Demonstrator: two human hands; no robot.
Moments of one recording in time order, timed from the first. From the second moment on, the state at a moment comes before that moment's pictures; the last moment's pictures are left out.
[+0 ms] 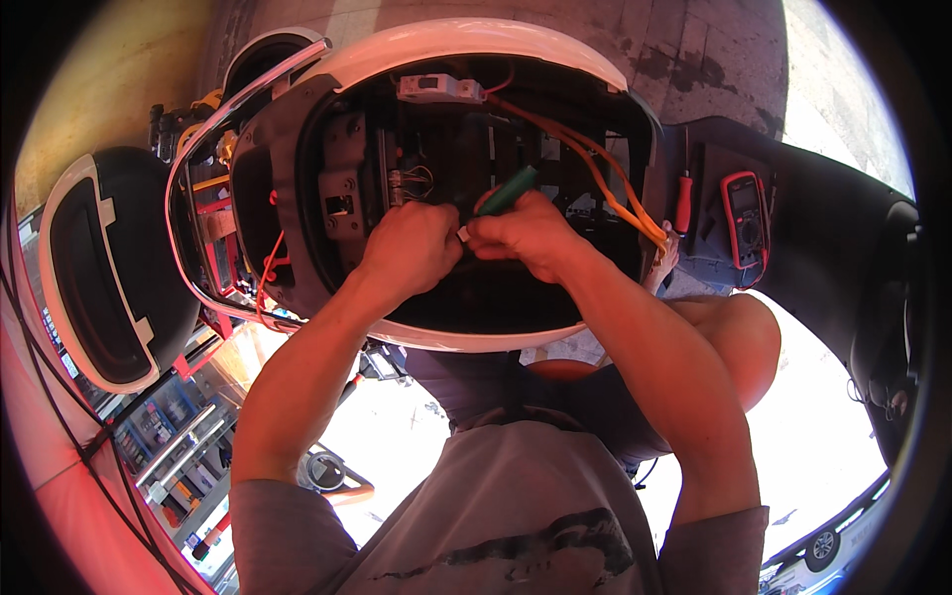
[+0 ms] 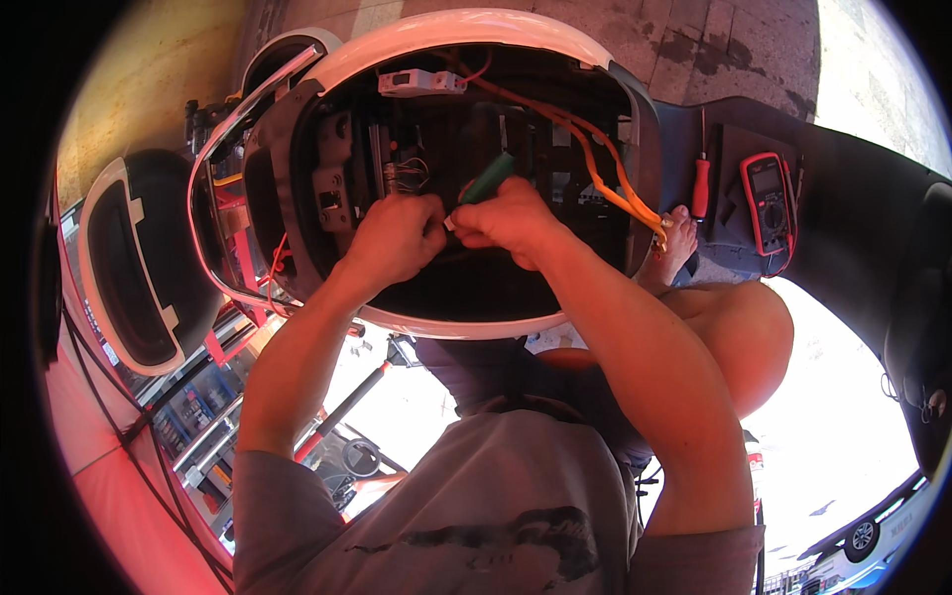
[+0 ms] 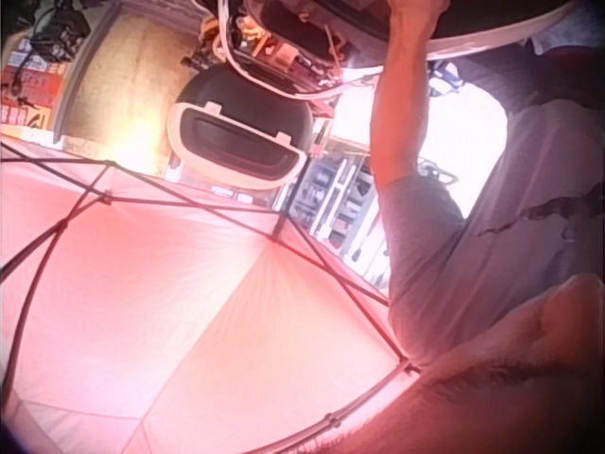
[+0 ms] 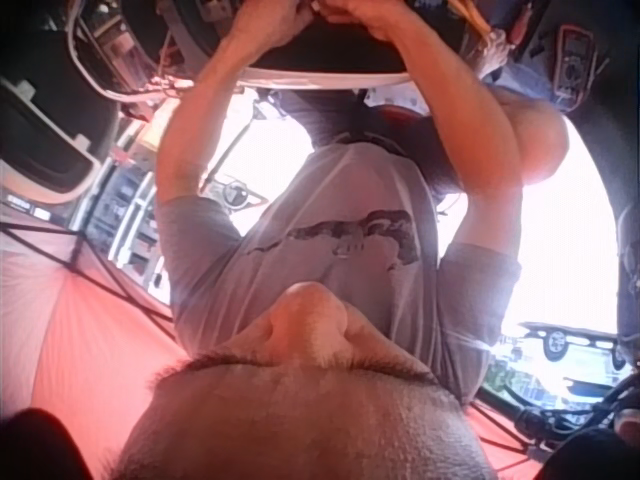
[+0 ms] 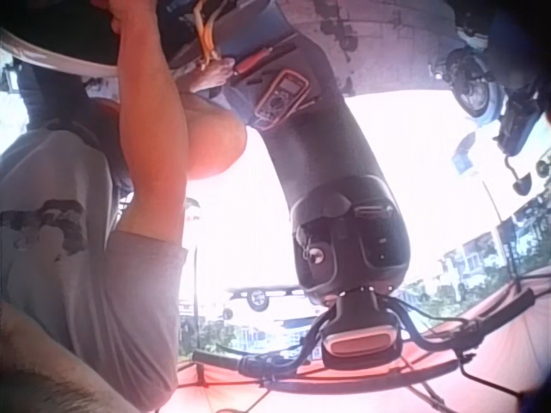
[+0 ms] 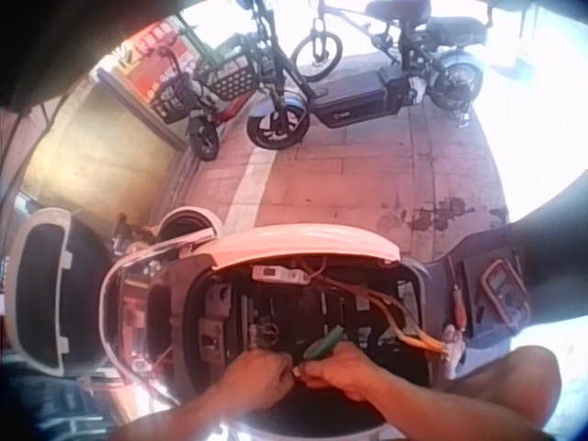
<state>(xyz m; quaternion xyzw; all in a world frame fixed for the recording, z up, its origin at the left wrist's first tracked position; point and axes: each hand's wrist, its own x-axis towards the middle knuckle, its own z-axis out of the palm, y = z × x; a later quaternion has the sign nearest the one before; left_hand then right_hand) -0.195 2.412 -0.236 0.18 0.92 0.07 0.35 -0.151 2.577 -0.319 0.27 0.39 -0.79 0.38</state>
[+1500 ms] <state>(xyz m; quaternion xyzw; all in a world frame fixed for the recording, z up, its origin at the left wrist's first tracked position) -0.190 2.411 -0.245 0.15 0.91 0.12 0.37 -0.150 2.580 -0.331 0.27 0.37 -0.79 0.41</state>
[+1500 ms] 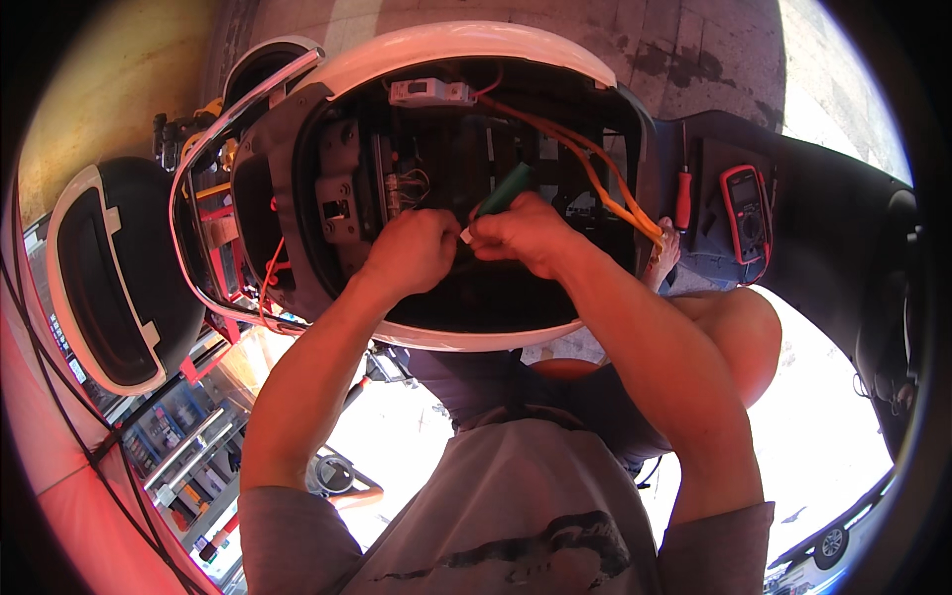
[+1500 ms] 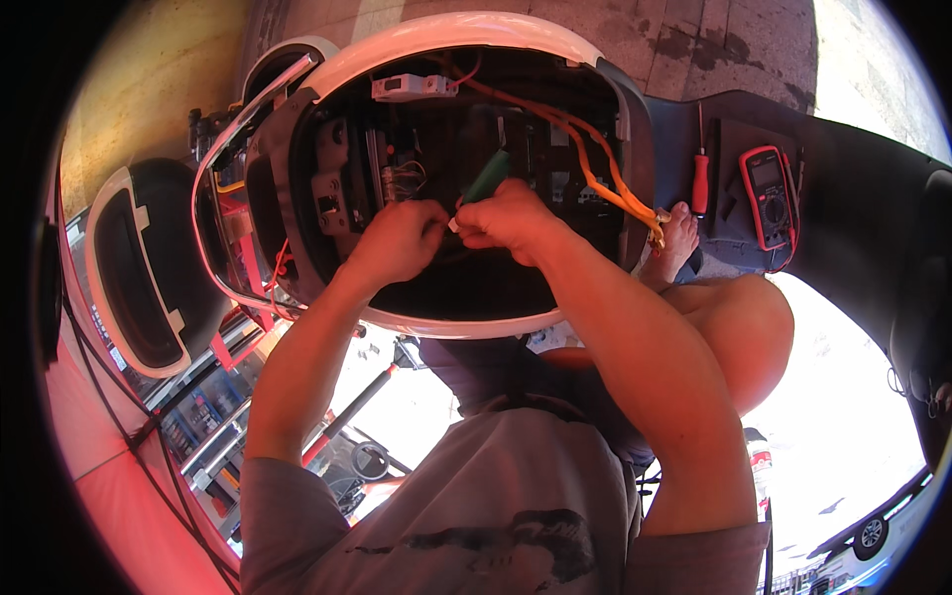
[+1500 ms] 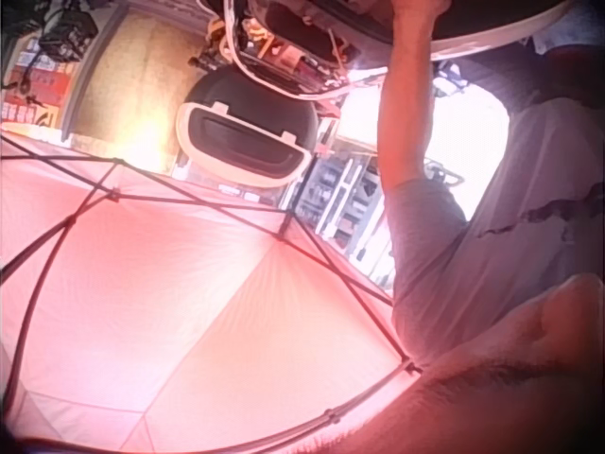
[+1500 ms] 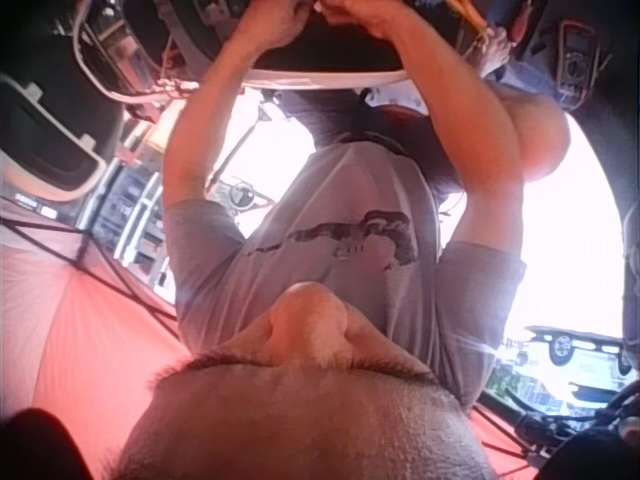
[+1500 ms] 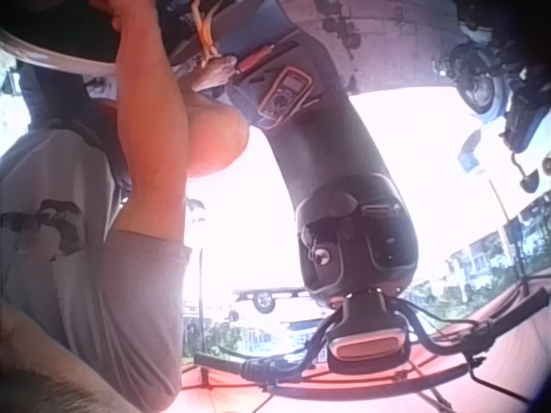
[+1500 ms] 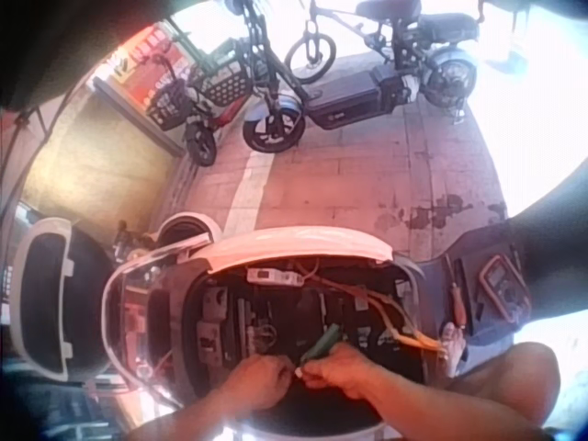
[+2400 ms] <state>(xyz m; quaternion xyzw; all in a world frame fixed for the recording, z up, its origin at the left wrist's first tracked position) -0.185 2.412 -0.245 0.11 0.93 0.13 0.34 -0.148 2.577 -0.329 0.27 0.37 -0.81 0.38</state>
